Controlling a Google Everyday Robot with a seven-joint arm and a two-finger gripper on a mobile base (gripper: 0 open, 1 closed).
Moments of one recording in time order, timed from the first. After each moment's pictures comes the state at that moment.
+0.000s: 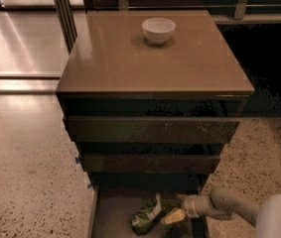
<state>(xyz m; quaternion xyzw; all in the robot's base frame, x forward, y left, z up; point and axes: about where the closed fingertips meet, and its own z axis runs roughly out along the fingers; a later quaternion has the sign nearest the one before) 0.497 -0.144 0.207 -0.33 0.83 0.37 0.25</state>
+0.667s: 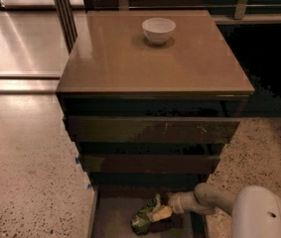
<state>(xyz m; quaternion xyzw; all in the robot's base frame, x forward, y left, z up) 0.523 -0.095 0.168 -0.34 0.83 0.37 0.24</state>
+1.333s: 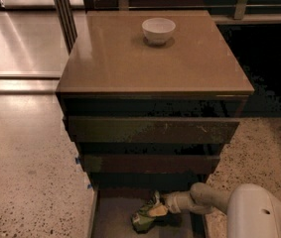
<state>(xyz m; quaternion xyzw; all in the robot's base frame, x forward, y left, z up) 0.531 -0.083 0.157 -0.35 0.83 0.36 0.23</state>
